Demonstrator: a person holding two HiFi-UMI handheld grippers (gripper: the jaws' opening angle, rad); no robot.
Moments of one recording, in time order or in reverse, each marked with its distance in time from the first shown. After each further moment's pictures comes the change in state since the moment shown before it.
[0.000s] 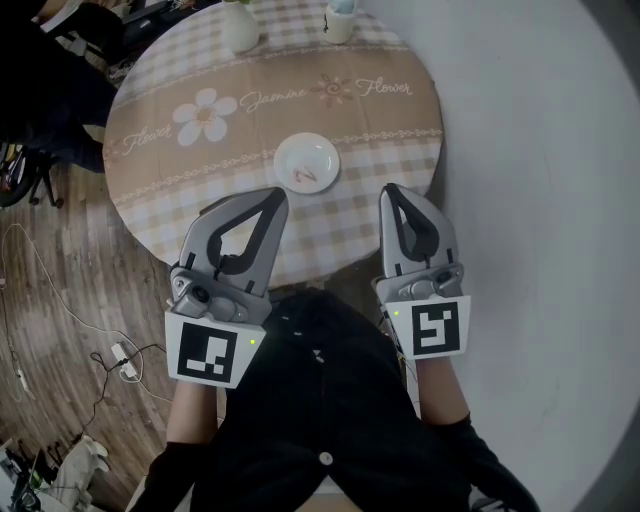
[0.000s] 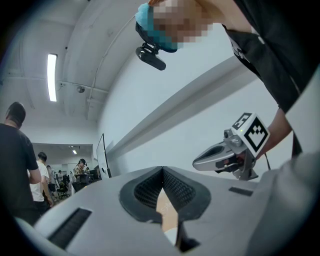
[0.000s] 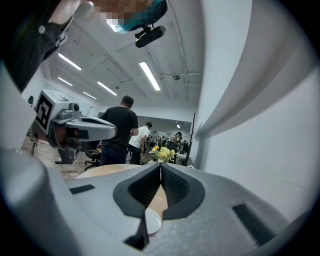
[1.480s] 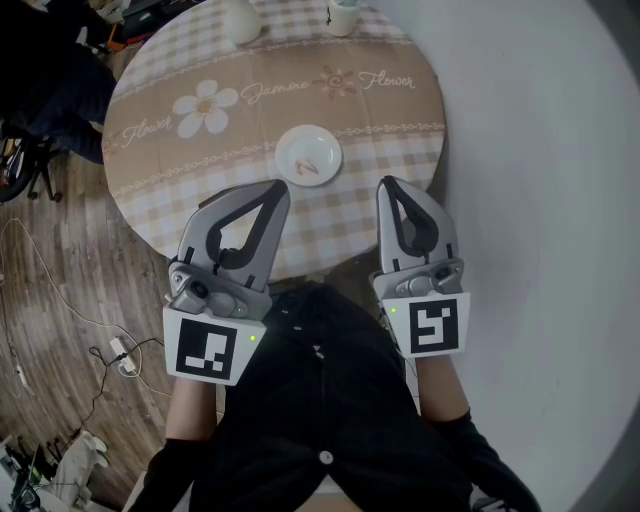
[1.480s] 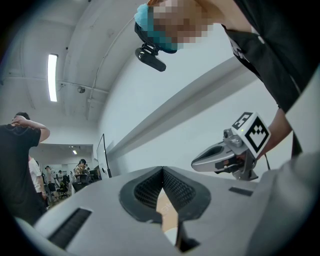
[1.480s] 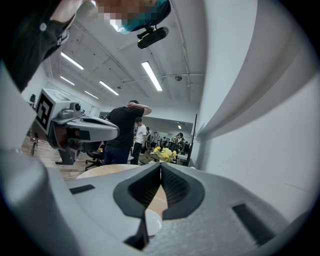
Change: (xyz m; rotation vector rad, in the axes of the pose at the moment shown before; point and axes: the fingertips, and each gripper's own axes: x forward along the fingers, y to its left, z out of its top) left arm -0.004 0.003 -0.001 -0.007 -0.006 0.003; right arm 0.004 0.011 0.006 -0.024 -0.008 0.011
